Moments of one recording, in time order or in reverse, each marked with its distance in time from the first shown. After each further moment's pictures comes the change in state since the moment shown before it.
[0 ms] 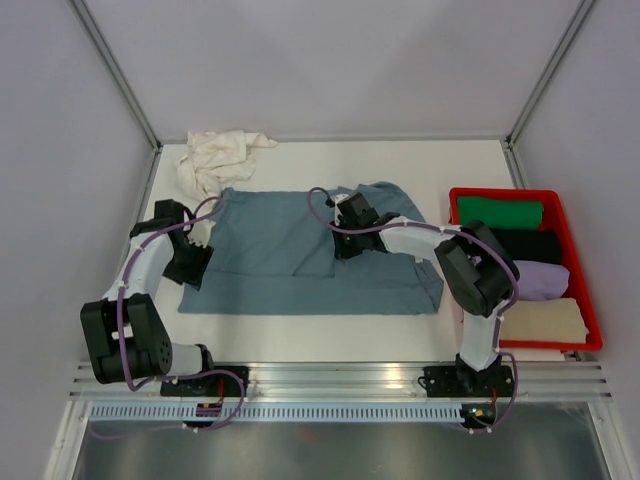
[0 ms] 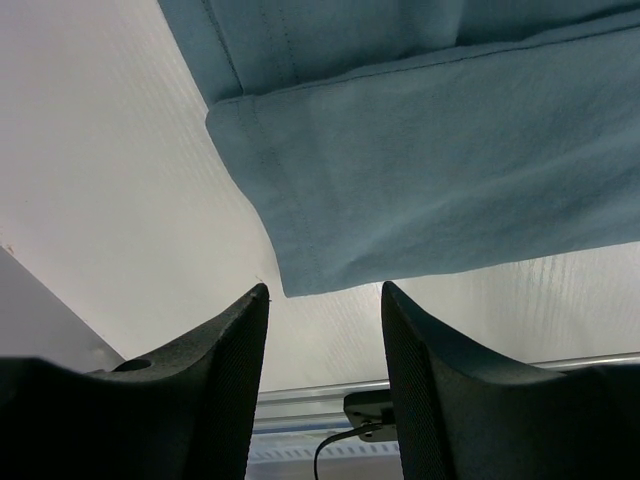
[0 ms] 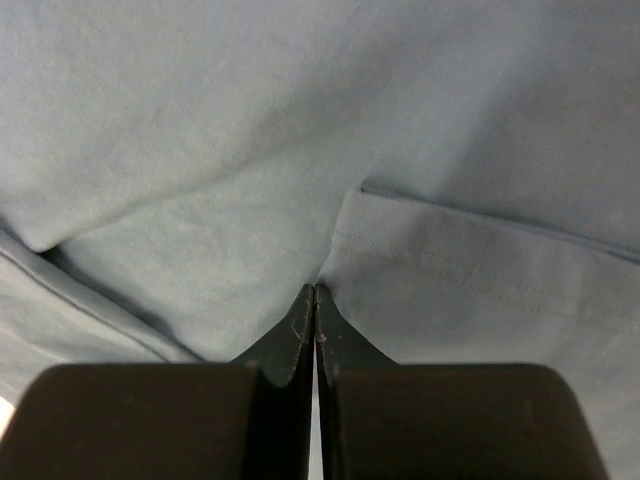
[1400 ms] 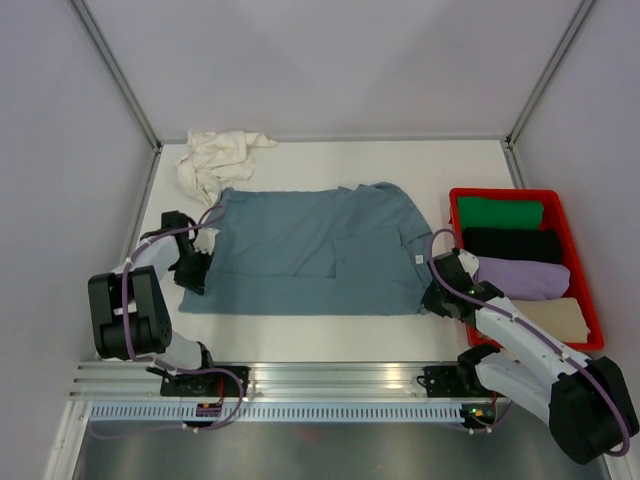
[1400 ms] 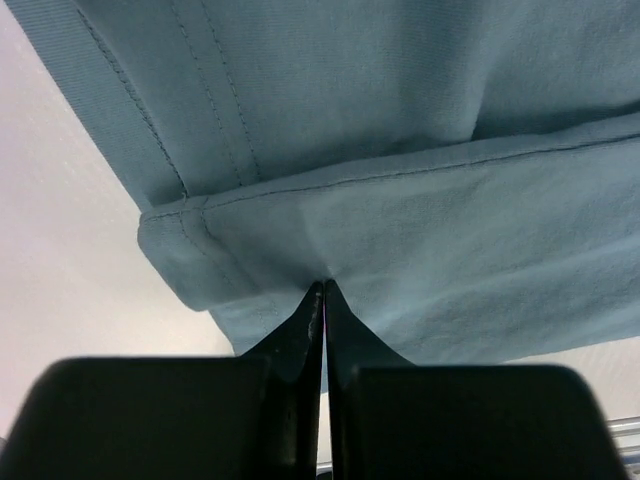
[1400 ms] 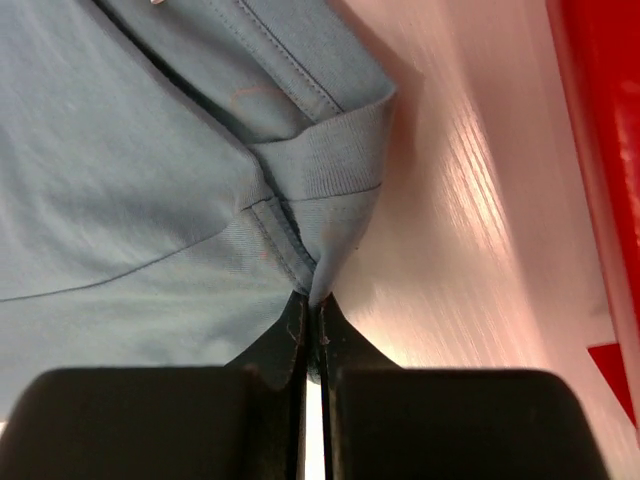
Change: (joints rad) left arm 0.026 0.148 -0.112 0.218 0.091 -0.037; right arm -0.240 -0.955 -0.770 -0.323 0.340 0.615
